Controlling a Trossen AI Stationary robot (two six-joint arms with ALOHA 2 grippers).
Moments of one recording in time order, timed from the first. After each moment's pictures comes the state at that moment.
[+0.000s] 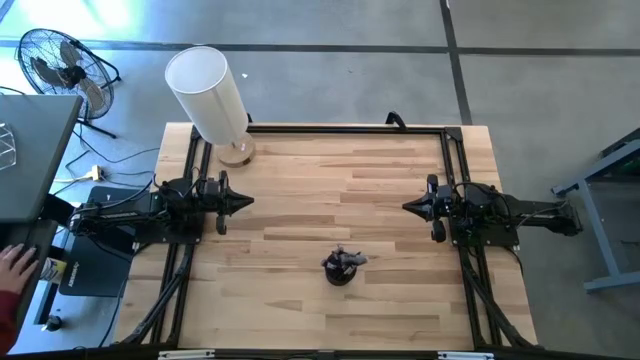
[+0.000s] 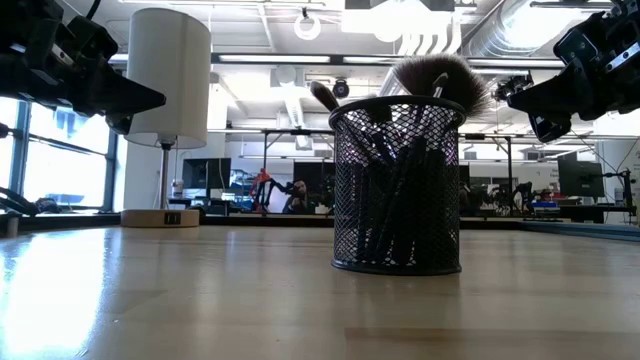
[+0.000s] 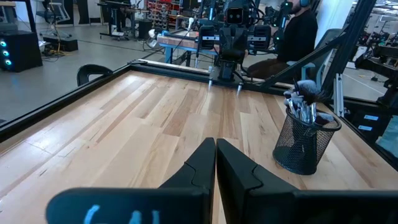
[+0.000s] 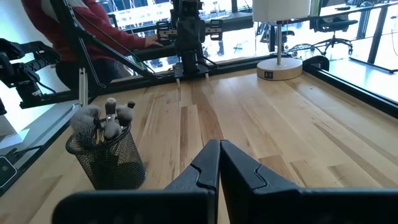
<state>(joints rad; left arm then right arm) 0.11 0.02 0.06 -0.10 0.01 -0.13 -0.05 0.01 0.07 -0.17 0.00 0.17</state>
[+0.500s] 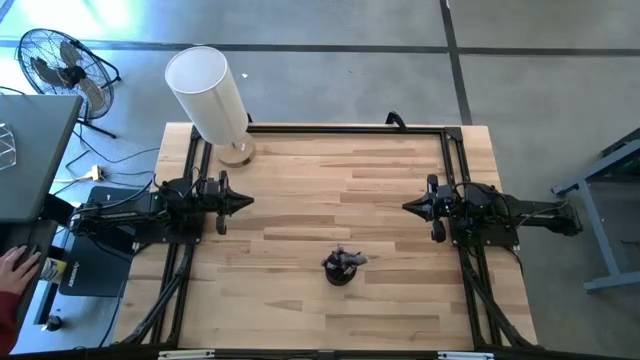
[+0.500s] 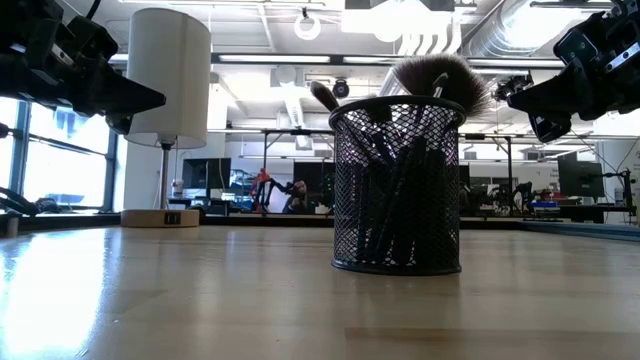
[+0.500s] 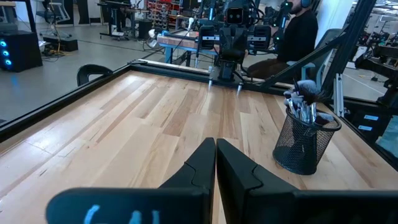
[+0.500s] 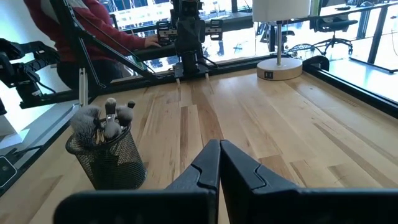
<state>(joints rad) 0.11 0.02 0.06 -0.10 0.01 -0.13 -0.05 0.01 0.07 -0.17 0.00 0.17</state>
